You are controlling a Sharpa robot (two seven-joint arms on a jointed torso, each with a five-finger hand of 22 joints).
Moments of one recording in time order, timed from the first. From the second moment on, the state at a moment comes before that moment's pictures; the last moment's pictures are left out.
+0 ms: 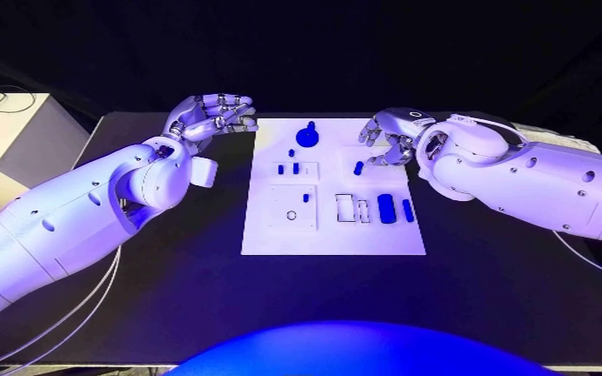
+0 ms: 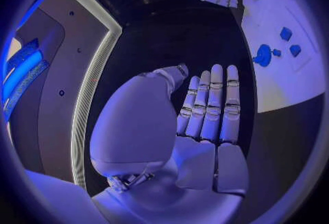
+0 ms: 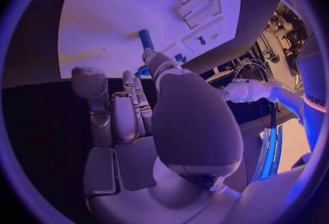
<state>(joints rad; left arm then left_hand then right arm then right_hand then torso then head) 0.83 -0.83 0.42 1.43 -0.32 -0.20 0.27 1.47 -0.22 0.57 0.22 0.05 0.83 0.21 0.35 0.23 1.07 0.17 0.17 0.07 1.01 0.11 0.43 0.35 0.17 0.96 0.23 0.23 0.13 1.22 -0.80 -0.09 1.44 -1.57 -0.25 -0.20 1.46 -0.26 0.26 0.17 0.29 0.93 0.15 0.09 0.28 1.03 0.09 0.14 0.07 1.46 0.00 1.35 1.05 0.14 1.42 0.09 0.89 0.90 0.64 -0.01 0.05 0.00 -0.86</state>
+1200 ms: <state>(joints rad) 0.83 -0.83 0.42 1.43 -0.32 -0.20 0.27 1.47 -0.22 0.57 0.22 0.05 0.83 0.21 0.35 0.23 1.07 0.17 0.17 0.07 1.01 0.11 0.43 0.35 0.17 0.96 0.23 0.23 0.13 1.19 -0.73 -0.11 1.39 -1.63 -0.16 -0.18 1.50 -0.26 0.43 0.23 0.28 1.04 0.16 0.13 0.27 1.14 0.09 0.13 0.07 1.46 0.00 1.37 1.09 0.14 1.44 0.09 0.94 0.96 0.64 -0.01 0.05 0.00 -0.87</state>
